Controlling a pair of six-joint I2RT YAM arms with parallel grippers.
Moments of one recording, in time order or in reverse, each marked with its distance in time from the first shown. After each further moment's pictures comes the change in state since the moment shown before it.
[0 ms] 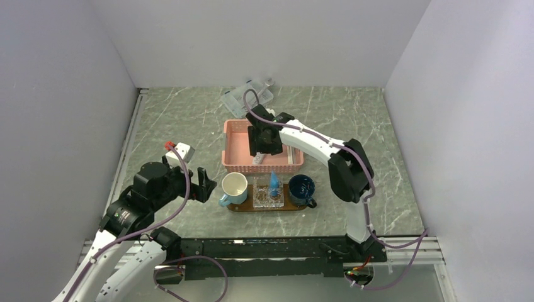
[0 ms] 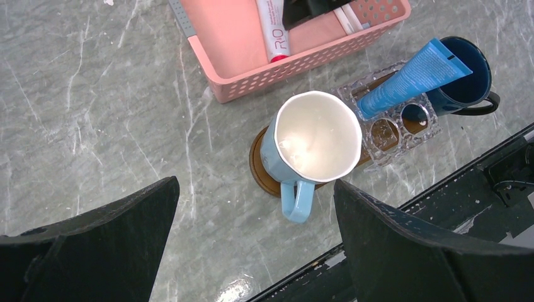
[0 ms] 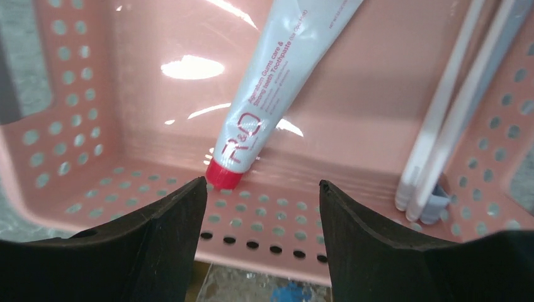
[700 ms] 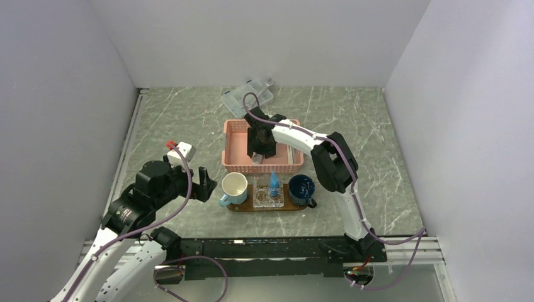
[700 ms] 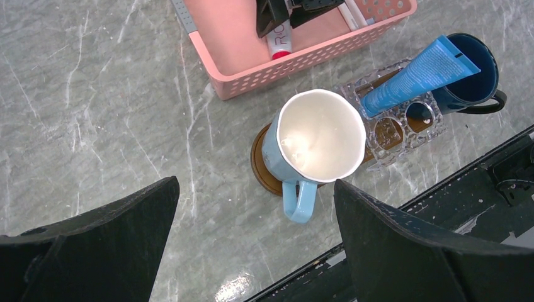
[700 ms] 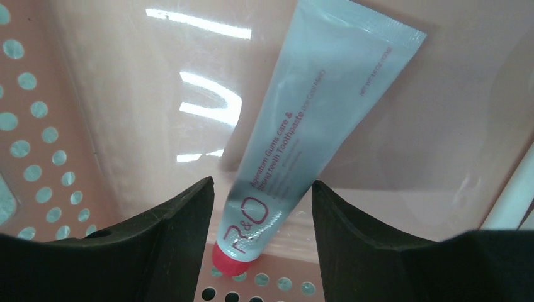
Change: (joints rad) left arm 0.000 0.017 0.000 0.000 -0.006 0.000; right arm -0.044 0.225 0.076 0.077 -0.090 0.094
